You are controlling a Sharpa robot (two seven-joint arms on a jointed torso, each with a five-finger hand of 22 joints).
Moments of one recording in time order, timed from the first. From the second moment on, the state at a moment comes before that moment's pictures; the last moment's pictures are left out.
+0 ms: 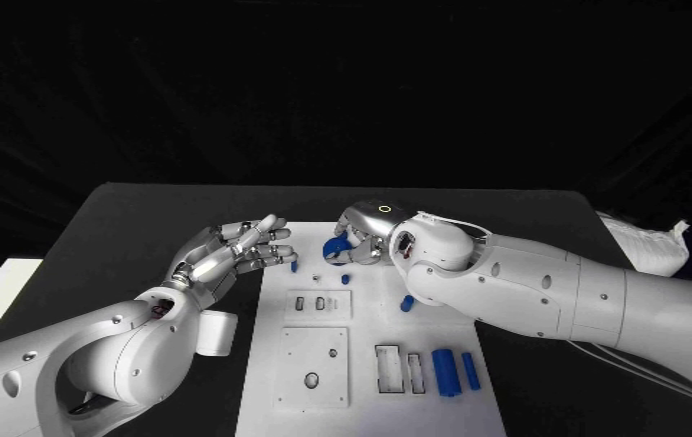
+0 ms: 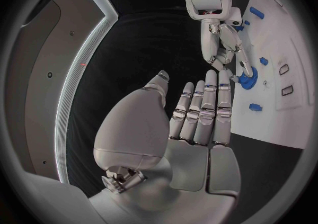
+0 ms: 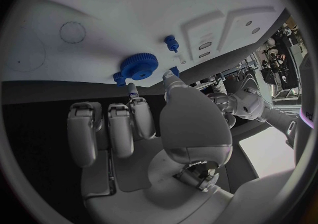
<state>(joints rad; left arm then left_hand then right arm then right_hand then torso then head) 1.12 -0.97 -0.01 1.81 0.04 -0.38 0.44 1.33 -0.04 0.10 0.19 0.11 0.95 0.23 0.07 0.07 0.98 0.18 0.08 0.07 1.12 0.13 0.15 0.16 0.17 0.98 0.23 0.22 0.08 1.14 -0.64 0.05 1.44 -1.76 -0.27 -0.30 1.13 -0.11 0.08 0.30 0.14 0.97 0.15 0.07 0.07 1.47 0.06 1.35 1.31 1.47 -0.02 1.53 1.31 0.04 1.46 0.08 1.51 1.31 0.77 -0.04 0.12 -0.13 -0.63</state>
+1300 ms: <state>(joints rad) 1.11 -0.94 -0.01 1.75 0.04 -0.36 0.44 1.33 -0.04 0.10 0.19 0.11 0.95 0.23 0.07 0.07 0.98 0.18 0.08 0.07 1.12 0.13 0.15 0.16 0.17 0.98 0.23 0.22 0.08 1.09 -1.07 0.06 1.41 -1.17 -0.33 0.14 1.40 -0.13 0.11 0.10 0.20 0.95 0.16 0.07 0.07 1.46 0.06 1.34 1.31 1.47 -0.02 1.53 1.31 0.04 1.46 0.08 1.51 1.31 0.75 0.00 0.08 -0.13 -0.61</state>
